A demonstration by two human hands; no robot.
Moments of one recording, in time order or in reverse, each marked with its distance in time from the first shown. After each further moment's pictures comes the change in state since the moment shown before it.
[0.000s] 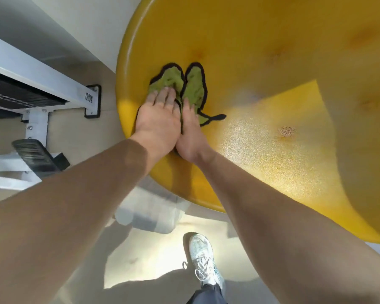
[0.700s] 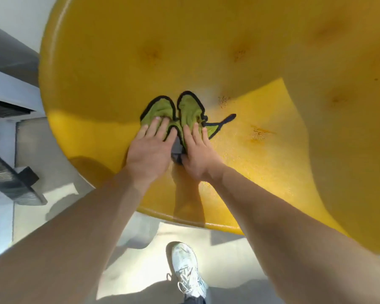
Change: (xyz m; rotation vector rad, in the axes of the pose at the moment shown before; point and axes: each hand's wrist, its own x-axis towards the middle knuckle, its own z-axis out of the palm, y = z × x) left_hand 0.030 0.088 0.022 -0.340 0.009 0.072; right_hand -0.026 0.110 -0.067 -0.552 -0.246 0.141
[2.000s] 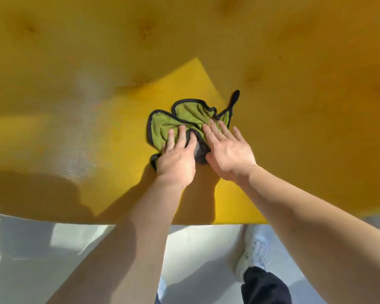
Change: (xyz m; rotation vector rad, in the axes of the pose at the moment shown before) left_hand 0.042 0.246 0.004 -0.480 -0.010 0.045; right_hand -0.127 0.194 -0.073 -0.333 0.039 0.198
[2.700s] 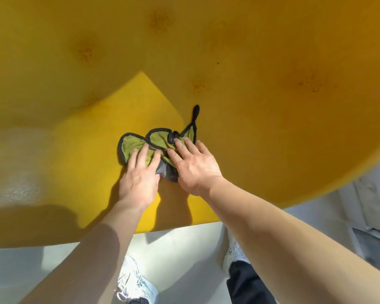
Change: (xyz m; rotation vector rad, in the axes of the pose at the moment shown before) left_hand -0.022 0.007 0.016 0.110 0.105 0.051; right_hand -0.034 0.022 -0.001 -0.141 -0.098 -0.057
